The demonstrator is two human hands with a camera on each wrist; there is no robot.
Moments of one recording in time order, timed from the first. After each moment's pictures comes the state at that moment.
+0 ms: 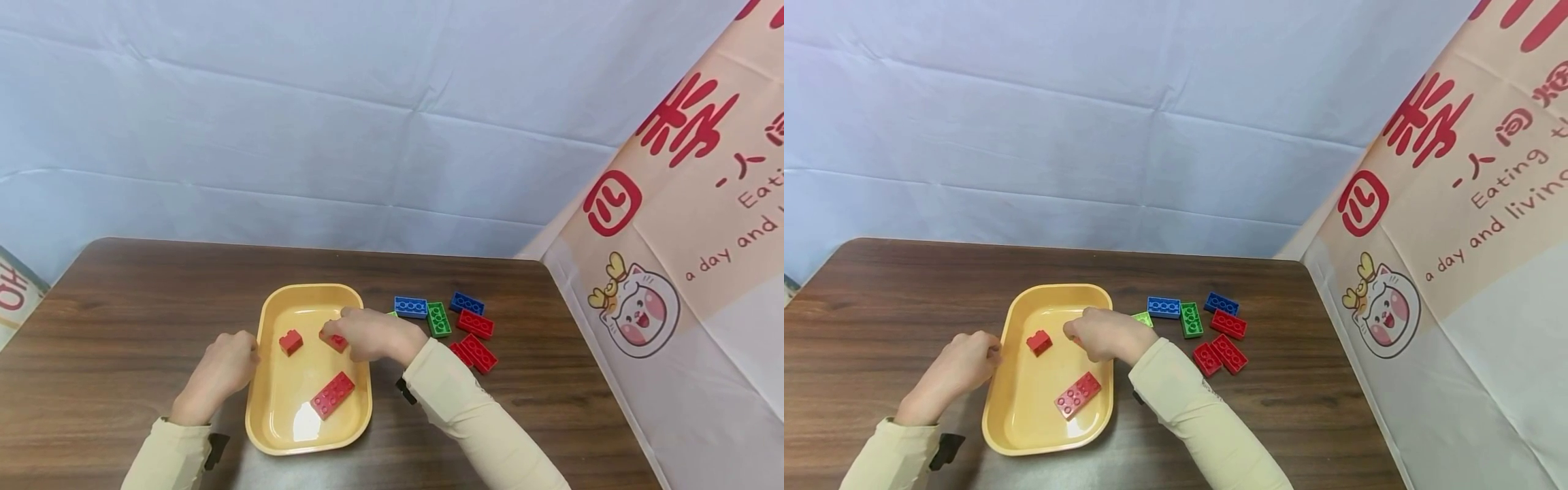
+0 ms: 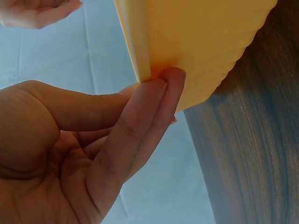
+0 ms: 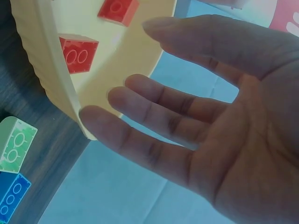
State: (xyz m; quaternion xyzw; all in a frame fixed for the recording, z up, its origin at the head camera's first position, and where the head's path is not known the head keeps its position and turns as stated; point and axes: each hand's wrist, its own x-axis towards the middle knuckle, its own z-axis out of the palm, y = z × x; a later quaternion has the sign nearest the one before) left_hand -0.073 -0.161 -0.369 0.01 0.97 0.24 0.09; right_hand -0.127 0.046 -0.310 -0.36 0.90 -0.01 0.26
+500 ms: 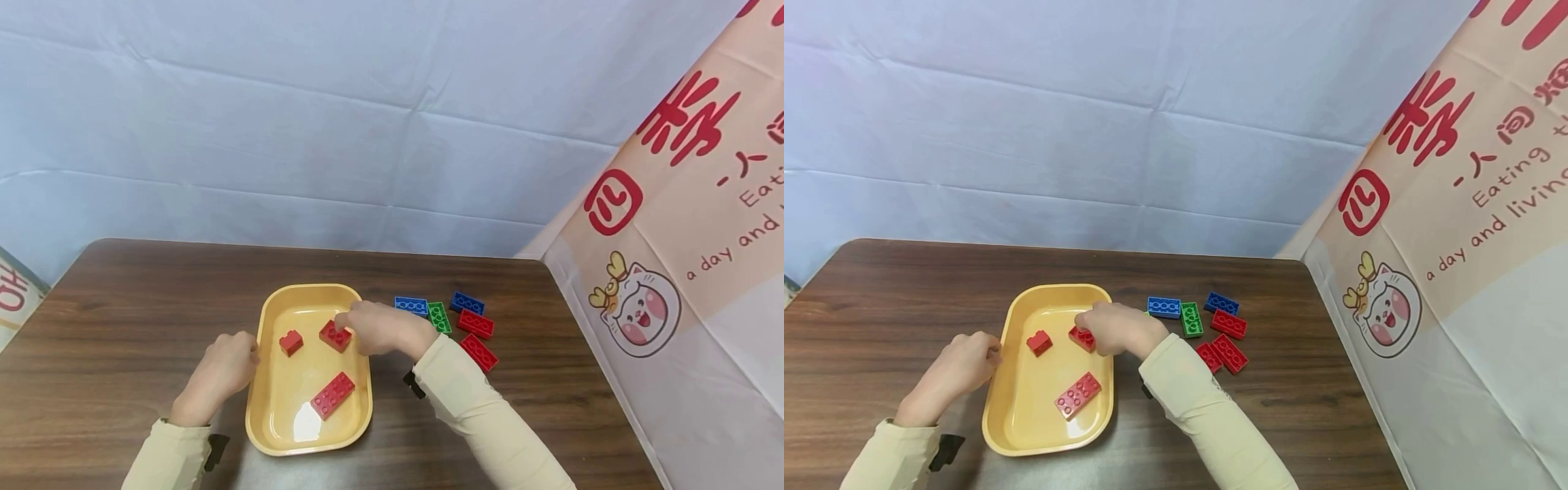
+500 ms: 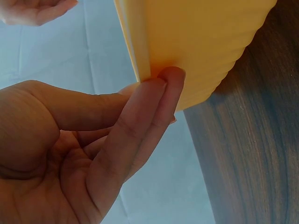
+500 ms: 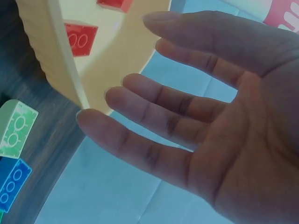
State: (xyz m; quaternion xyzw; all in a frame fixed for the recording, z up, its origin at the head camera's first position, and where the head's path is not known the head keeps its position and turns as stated) left_hand -0.073 -0.162 -0.370 0.01 0.97 0.23 0.09; right_hand -0.135 0.056 -0.306 -0.32 0.90 -0.04 0.28
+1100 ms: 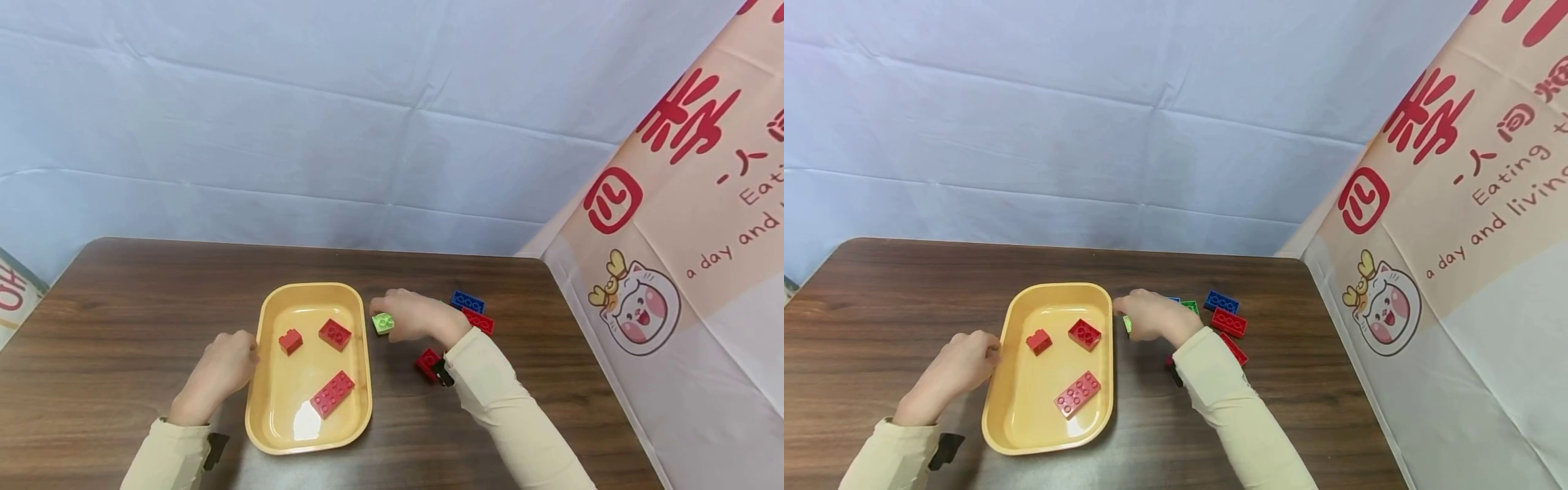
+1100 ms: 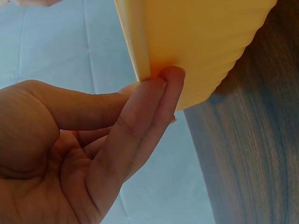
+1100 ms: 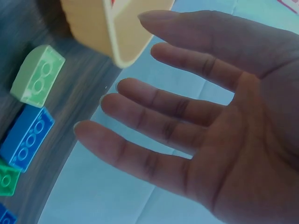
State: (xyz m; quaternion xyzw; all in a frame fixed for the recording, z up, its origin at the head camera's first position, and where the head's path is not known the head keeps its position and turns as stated) left_hand -0.074 -0.162 -0.369 0.02 0.97 0.24 0.10; right_hand -0.149 0.102 -0.304 -0.29 0.92 -0.06 0.26
